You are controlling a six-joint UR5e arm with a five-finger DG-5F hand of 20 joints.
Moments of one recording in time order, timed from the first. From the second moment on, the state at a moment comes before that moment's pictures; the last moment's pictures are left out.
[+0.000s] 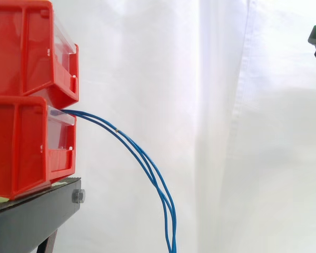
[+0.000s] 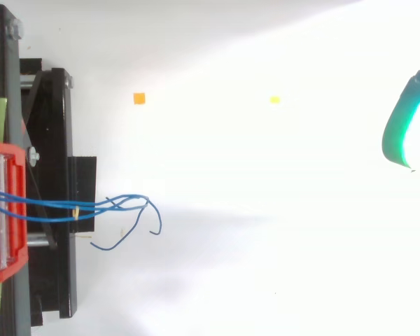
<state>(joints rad) 0.03 -1.69 -1.62 -3.07 -1.52 -0.04</state>
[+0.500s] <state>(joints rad) 0.04 -1.71 -1.62 -3.09 -1.51 -0.09</state>
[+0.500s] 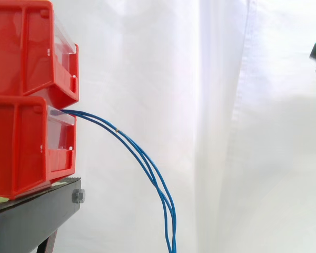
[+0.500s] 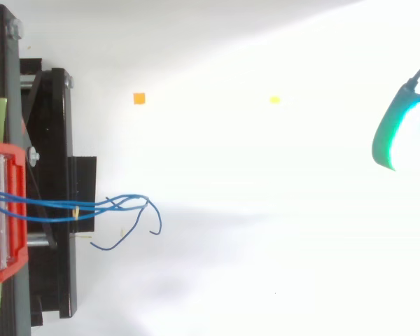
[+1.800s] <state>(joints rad) 0.11 -2.12 -1.39 -2.78 -1.24 -0.46</state>
